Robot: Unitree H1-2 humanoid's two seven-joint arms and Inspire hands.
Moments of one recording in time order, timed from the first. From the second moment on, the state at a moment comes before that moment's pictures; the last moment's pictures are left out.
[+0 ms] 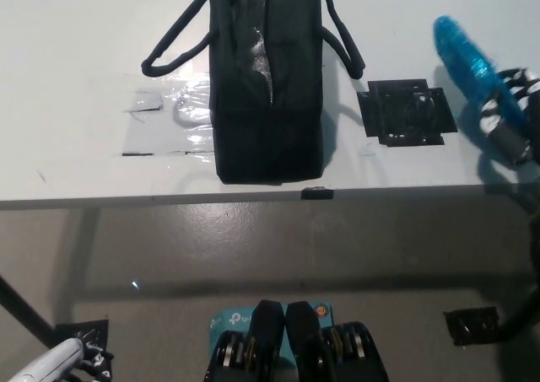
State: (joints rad) left_arm 0.07 0.35 0.15 -0.45 0.76 0.45 -0.99; right_arm -0.55 -0.33 0.01 0.33 -0.61 -0.04 -0.24
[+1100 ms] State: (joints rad) left_arm 0.08 0.35 0.17 -0.45 0.76 0.45 -0.99; right_arm -0.89 -0.39 0.02 0.40 -0.45 0.11 -0.06
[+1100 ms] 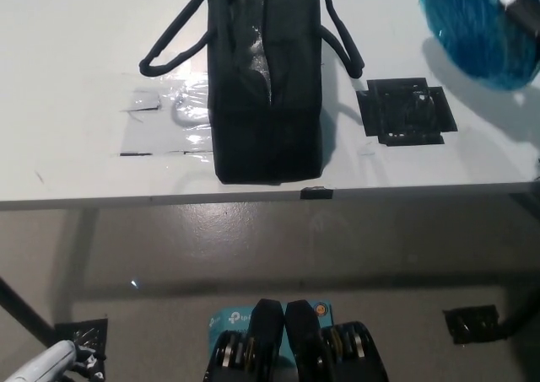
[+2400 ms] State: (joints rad) left_arm 0.13 0.35 0.15 -0.45 0.73 0.45 -0.95; right_arm -1.12 -0.19 0.07 0.27 -0.49 0.43 -0.02
